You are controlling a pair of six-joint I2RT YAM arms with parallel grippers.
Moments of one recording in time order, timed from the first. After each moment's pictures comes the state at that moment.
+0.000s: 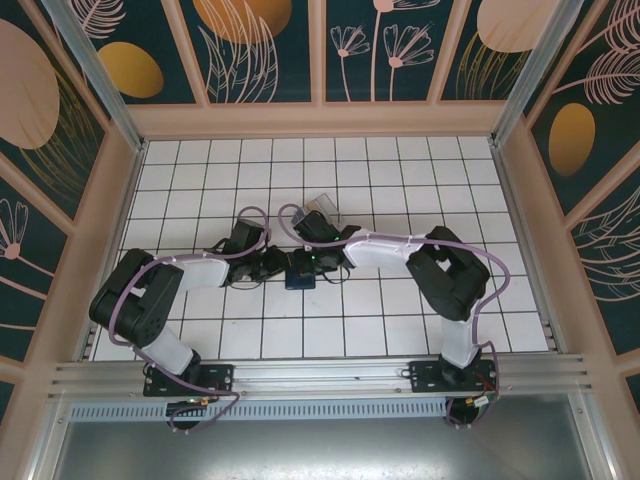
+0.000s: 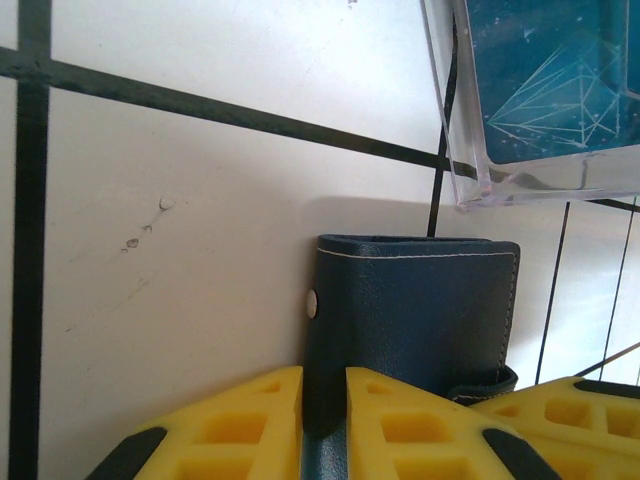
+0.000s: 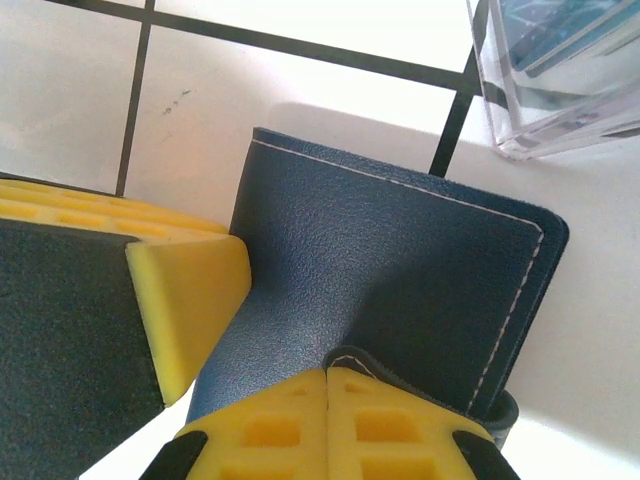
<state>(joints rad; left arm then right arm) -0.47 1.62 0.63 0.07 0.36 -0.84 0.89 1.91 1.19 -0.34 -0.15 0.63</state>
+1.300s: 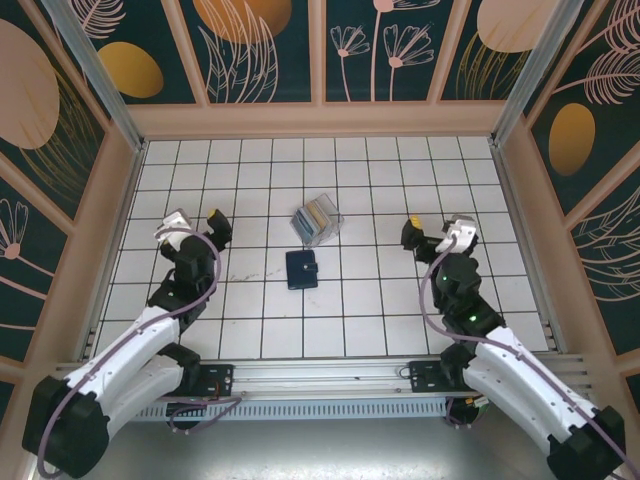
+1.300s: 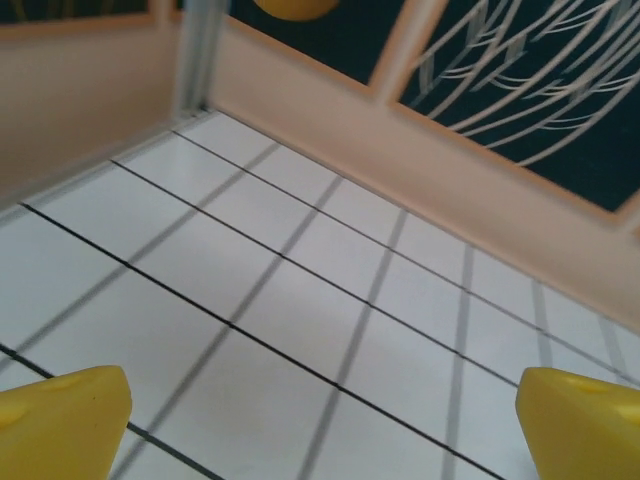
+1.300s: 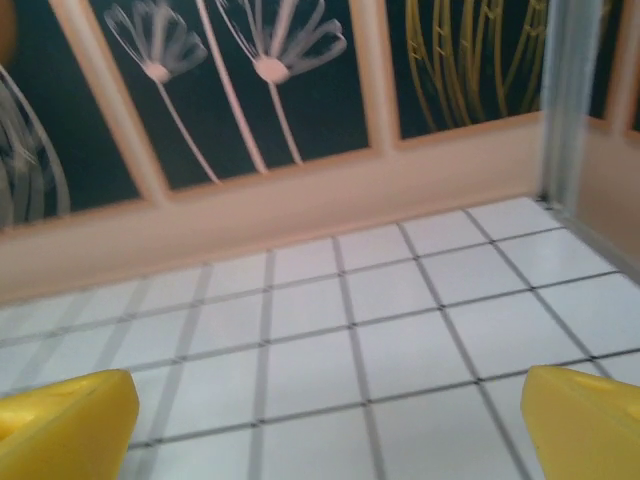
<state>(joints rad) -0.44 0.88 0.39 0.19 -0.71 -0.56 0.54 0.59 0.30 0.18 0.57 0.21</state>
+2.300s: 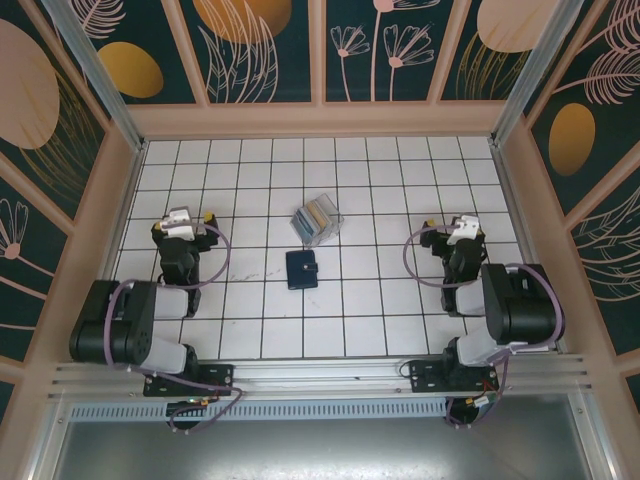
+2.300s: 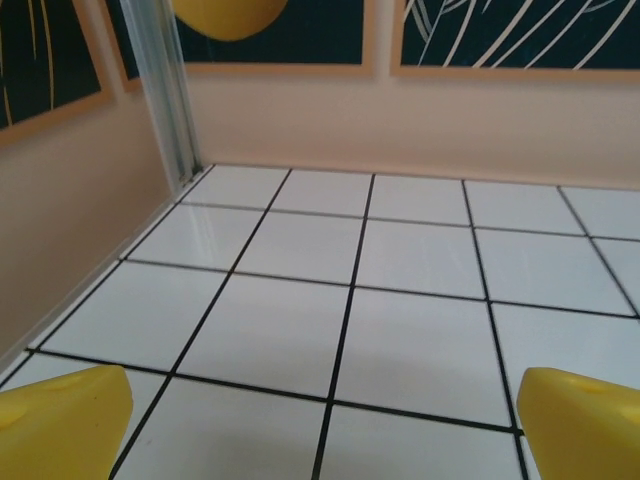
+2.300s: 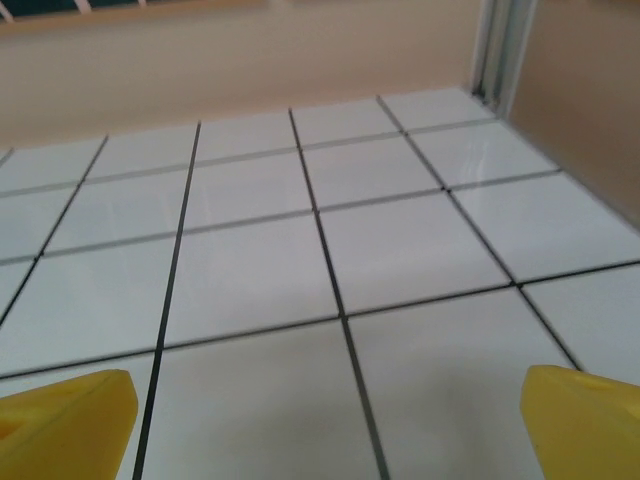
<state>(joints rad) -0.03 1.49 0.23 1.12 -0.21 -0.05 0.00 1.54 0.18 1.13 0.10 0.09</state>
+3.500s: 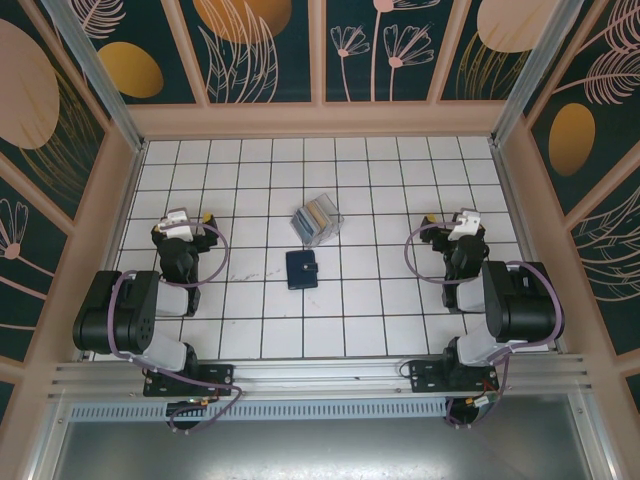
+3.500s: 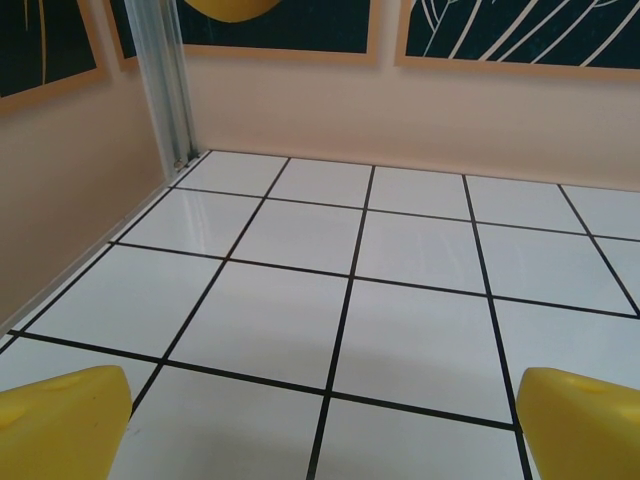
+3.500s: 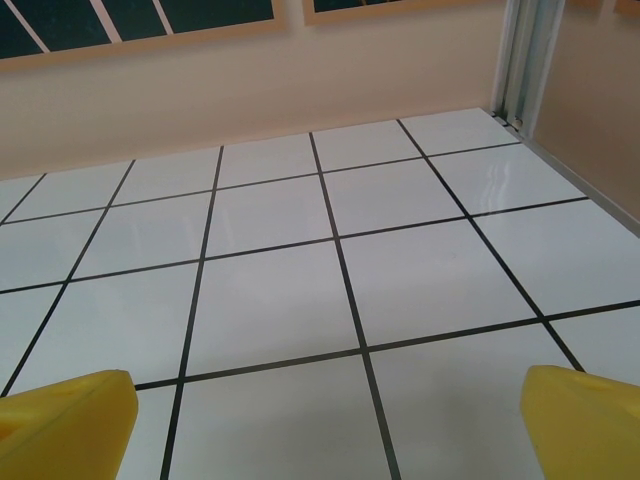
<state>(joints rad) -0.01 1.52 0.23 1.15 -0.19 -0.08 -0.02 1.54 0.21 1.14 0.04 0.10</state>
